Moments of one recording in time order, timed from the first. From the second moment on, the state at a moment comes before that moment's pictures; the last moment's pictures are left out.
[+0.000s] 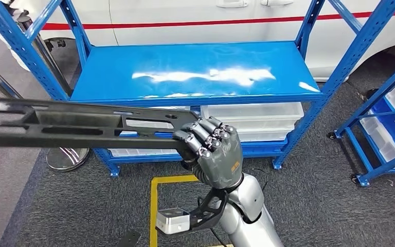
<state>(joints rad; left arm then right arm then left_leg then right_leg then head) -0.26 -0.08 -1.51 -0.14 1.02 0.25 -0.34 -0.28 0.28 0.44 -1.67 1.13 -0.70 -0.51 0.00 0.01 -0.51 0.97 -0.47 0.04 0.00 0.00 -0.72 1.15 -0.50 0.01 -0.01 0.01</state>
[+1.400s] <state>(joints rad) -0.27 -0.11 -1.51 -0.14 1.00 0.25 -0.33 -0.25 0.32 0.31 -1.86 1.18 -0.70 -0.65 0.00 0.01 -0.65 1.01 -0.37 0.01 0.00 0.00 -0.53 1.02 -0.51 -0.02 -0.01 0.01</state>
